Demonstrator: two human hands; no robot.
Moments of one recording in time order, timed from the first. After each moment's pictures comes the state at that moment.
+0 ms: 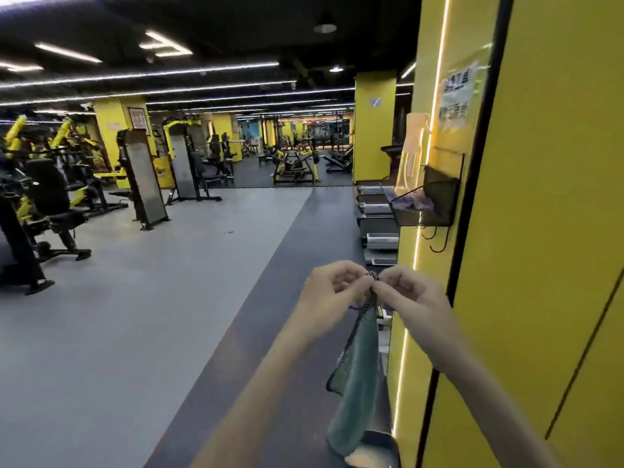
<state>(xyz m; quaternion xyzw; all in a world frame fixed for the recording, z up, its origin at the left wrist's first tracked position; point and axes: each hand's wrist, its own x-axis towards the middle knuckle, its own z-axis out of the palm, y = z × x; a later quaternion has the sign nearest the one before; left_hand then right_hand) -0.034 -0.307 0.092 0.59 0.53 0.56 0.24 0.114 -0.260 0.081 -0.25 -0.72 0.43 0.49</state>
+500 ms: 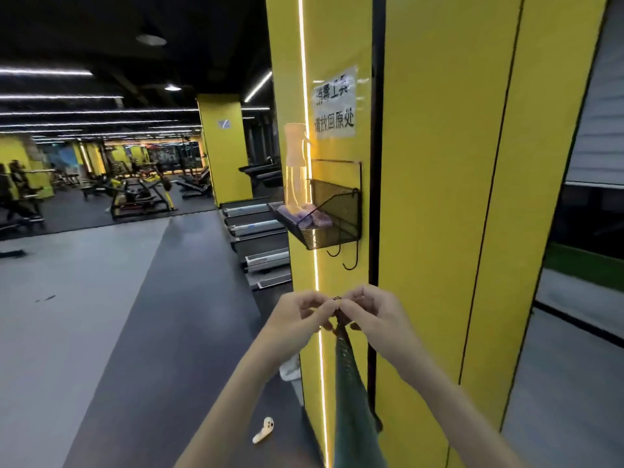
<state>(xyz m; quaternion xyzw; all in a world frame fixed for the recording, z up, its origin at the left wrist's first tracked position) -0.061 -0.138 0.055 0.72 0.41 0.42 0.39 0.100 -0.163 0.052 -0.44 -0.63 0.35 0.54</state>
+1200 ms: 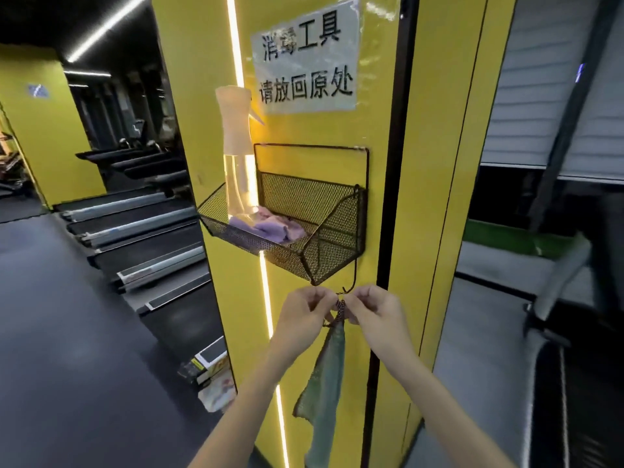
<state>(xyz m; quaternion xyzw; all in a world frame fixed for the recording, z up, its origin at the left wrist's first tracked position) -0.045 0.069 0.018 0.75 0.31 0.36 0.46 0.066 -0.015 0.012 -0.63 -0.42 0.17 0.63</state>
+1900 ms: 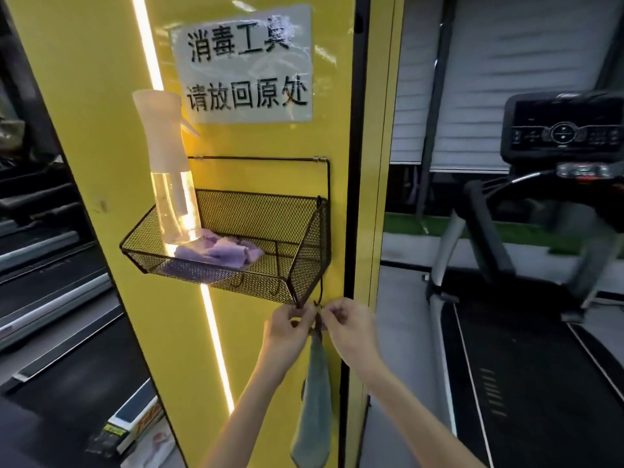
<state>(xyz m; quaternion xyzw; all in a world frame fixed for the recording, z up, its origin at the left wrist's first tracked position) -0.009 0.119 -0.024 0.76 0.27 0.30 0.51 0.061 0.010 -0.007 -0.75 -0.32 0.03 0.57</state>
